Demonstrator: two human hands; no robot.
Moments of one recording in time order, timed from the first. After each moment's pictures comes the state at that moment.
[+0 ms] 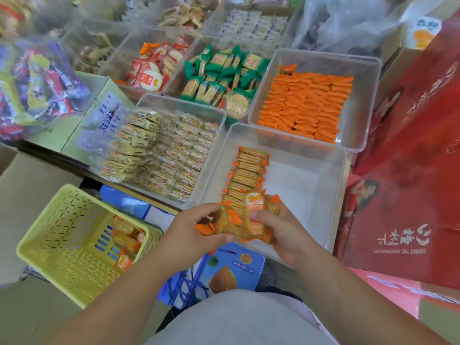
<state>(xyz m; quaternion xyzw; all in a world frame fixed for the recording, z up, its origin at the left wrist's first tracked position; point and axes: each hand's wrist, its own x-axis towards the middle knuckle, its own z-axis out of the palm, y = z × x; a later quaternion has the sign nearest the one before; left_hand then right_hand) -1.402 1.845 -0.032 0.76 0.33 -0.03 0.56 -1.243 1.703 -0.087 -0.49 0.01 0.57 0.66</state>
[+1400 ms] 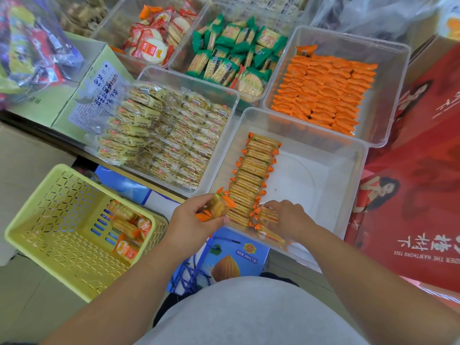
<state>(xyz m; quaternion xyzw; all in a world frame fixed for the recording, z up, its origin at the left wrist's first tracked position) -1.419 1.869 -0.091 0.71 0.44 0.03 0.56 -1.211 1.712 -0.181 -0.82 -0.38 0.42 -0.01</state>
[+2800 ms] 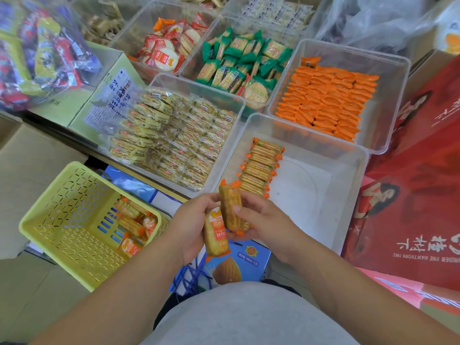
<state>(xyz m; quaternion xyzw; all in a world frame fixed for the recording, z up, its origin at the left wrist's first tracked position) -1.400 1.857 -0.041 0.36 0.49 0.03 0.80 -1.275 1.741 -0.067 -0.55 -0.17 0.60 0.55</state>
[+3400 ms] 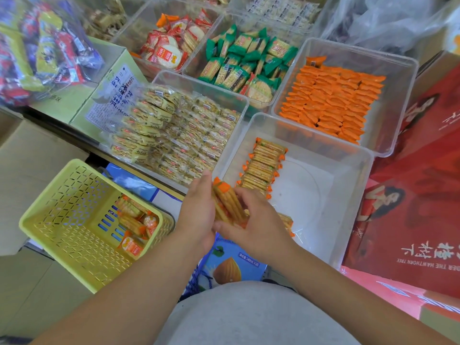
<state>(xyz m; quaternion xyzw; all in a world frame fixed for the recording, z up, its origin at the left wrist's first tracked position) -1.373 1.856 -0.045 0.34 0.57 0.20 0.72 -1.291 1.749 -0.069 -0.73 -0.40 0.36 0.41</state>
